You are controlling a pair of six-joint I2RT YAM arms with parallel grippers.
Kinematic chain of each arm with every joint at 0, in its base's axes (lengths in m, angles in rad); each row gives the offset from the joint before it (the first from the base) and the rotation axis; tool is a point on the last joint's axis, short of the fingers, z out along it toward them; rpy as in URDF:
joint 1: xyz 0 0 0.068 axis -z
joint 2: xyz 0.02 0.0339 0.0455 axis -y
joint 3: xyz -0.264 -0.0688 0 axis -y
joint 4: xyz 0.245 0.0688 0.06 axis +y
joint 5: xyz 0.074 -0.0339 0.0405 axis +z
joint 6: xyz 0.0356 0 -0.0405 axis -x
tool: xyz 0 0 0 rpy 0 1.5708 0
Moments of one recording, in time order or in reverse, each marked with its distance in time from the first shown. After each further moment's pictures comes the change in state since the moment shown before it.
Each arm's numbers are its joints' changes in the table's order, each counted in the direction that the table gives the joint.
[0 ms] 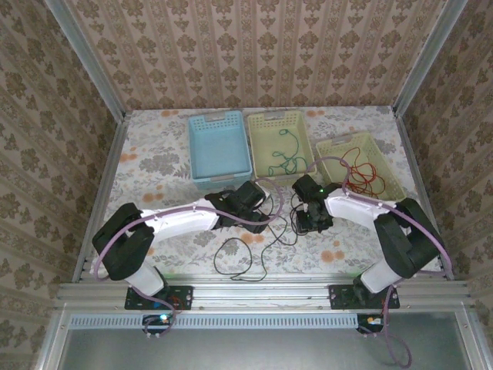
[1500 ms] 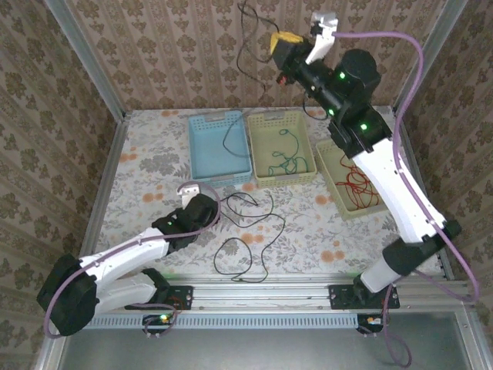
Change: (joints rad) left arm -0.191 0.529 -0.433 -0.044 0.390 0.531; right arm 0.013 -0.045 1.190 -0.620 0.146 0.111
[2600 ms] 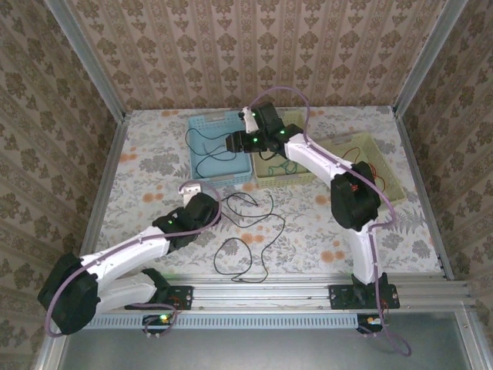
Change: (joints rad) left arm -0.011 -0.034 0.018 -0.021 -0.045 -0.031; right arm -0.031 -0.472 -0.217 0.304 0.251 -0.117
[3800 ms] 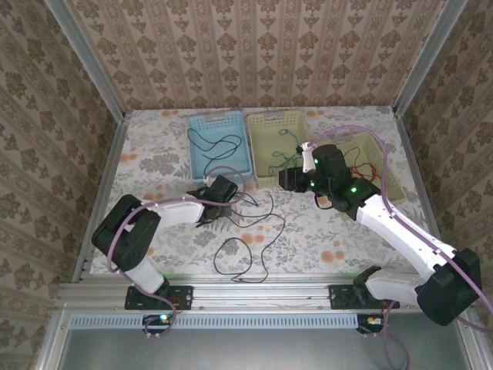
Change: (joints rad) left arm -0.069 -0.544 0.255 -0.064 -0.172 -0.073; right arm 0.025 0.898 -0.829 -0.018 -0.235 0.042
